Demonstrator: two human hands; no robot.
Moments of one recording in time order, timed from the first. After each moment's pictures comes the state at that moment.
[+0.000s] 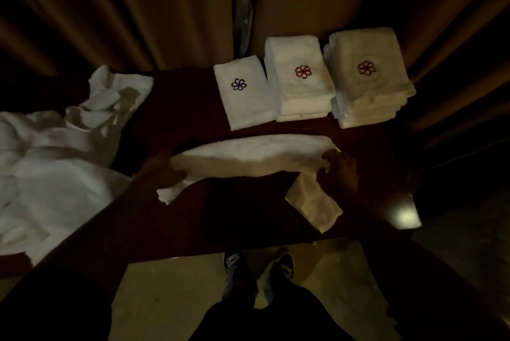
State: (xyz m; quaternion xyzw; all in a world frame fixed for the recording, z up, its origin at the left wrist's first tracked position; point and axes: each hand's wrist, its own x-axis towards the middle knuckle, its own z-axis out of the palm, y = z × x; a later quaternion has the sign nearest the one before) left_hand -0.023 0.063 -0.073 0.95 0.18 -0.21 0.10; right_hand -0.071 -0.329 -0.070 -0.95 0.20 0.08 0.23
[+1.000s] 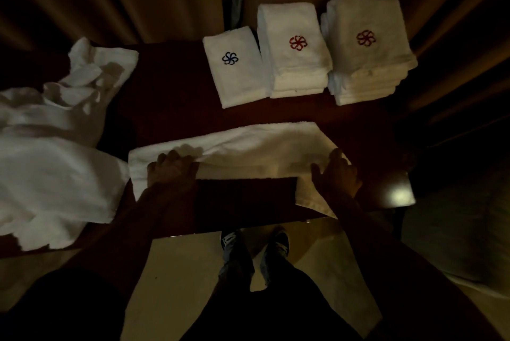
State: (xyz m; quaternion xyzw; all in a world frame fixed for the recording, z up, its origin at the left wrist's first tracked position) left_hand -0.089 0.037 -0.121 0.99 -0.05 -0.14 -0.05; right_hand -0.118 -0.336 -0.111 -0.94 0.27 0.14 0.15
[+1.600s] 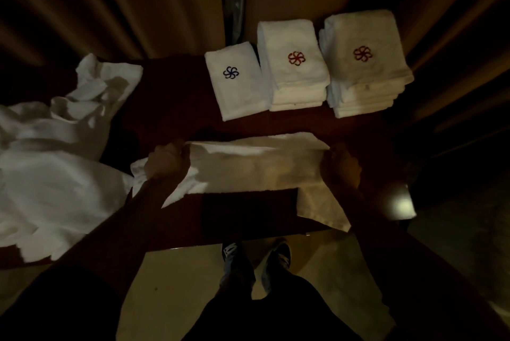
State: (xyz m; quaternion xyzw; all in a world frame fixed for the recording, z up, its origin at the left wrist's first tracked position) left_hand -0.033 0.017 -0.077 0.99 0.12 -0.08 0.09; right_hand -0.068 -0.348 -0.084 -0.92 0.30 0.08 0.24
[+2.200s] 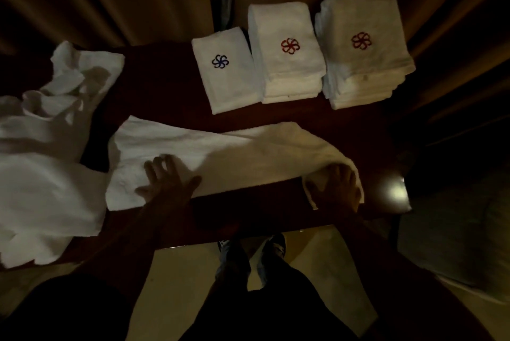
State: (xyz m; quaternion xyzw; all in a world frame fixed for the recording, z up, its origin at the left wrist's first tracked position) left_hand -0.084 0.008 -0.145 0.95 0.17 -0.22 0.11; right_hand -0.126 -0.368 -0.143 -0.94 0.26 0.17 0.14
